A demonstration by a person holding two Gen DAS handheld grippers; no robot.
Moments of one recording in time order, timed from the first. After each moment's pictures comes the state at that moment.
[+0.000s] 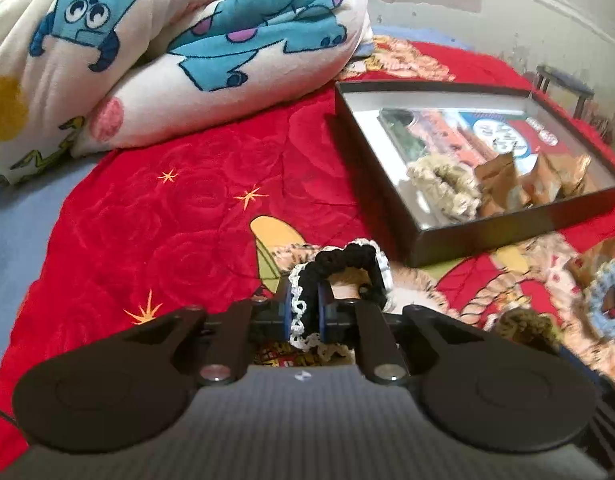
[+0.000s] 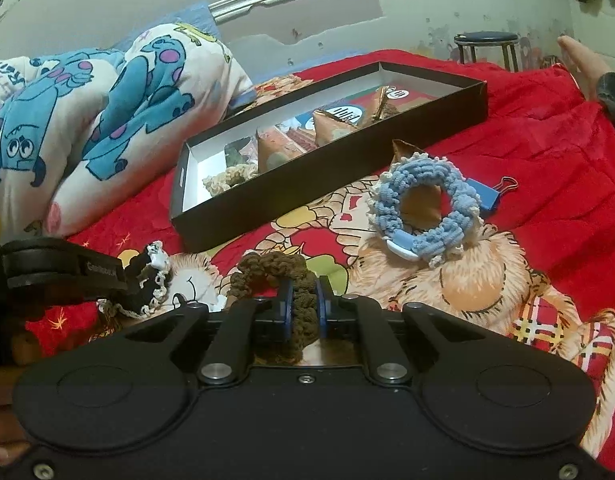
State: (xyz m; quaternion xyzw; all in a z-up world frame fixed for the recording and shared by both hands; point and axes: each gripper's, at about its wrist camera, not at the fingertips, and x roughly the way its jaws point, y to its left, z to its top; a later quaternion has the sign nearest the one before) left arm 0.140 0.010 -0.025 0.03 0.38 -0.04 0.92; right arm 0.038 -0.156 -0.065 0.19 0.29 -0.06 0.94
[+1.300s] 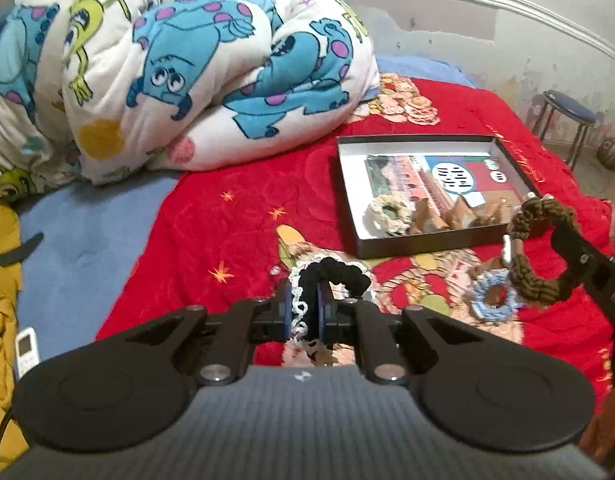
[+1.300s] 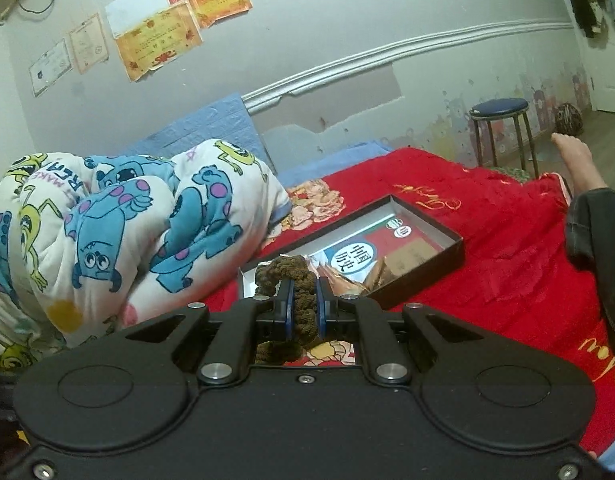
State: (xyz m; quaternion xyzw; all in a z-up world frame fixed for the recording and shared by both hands) left arm 0.034 -0.016 0.112 0.02 0.39 0.02 0.92; right arm -0.034 -0.208 0.099 0.20 0.19 -0.03 0.96
